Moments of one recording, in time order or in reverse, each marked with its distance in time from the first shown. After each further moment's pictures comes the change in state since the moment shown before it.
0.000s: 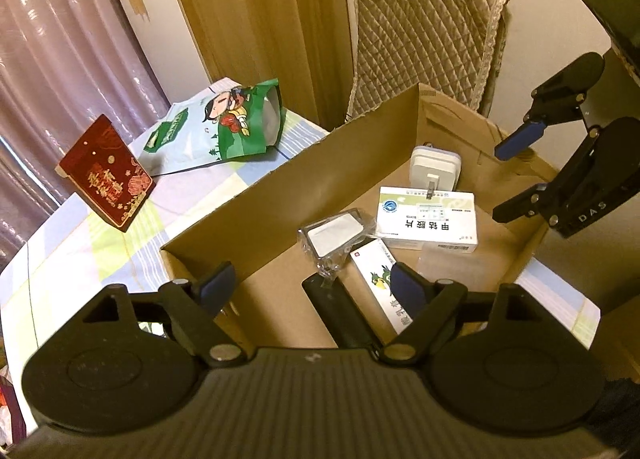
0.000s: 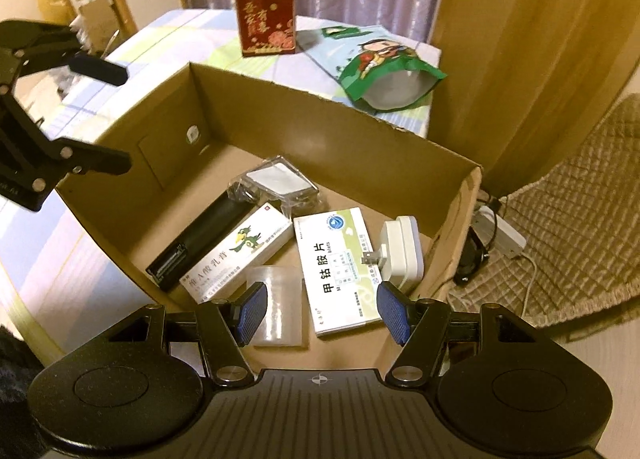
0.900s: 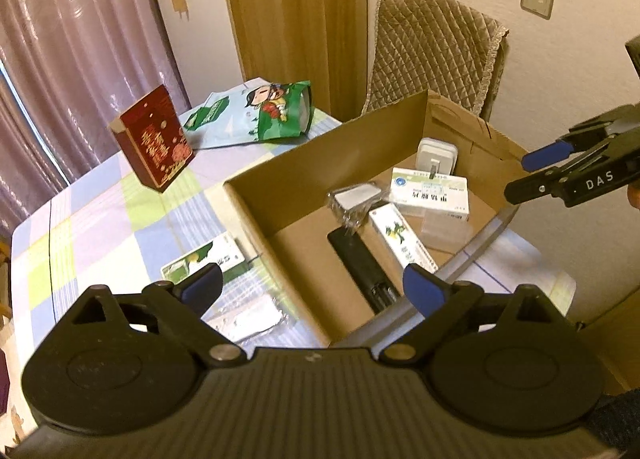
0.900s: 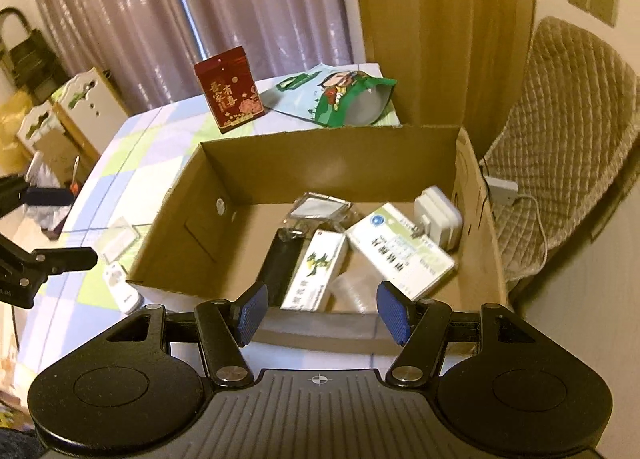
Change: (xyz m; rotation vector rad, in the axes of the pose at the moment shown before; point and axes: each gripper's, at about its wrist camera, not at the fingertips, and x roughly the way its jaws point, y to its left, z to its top) left arm -0.078 0.048 -0.080 -0.099 -0.064 -0.026; right arm -0.051 0.073 -0.022 0.413 -0.167 -0.025
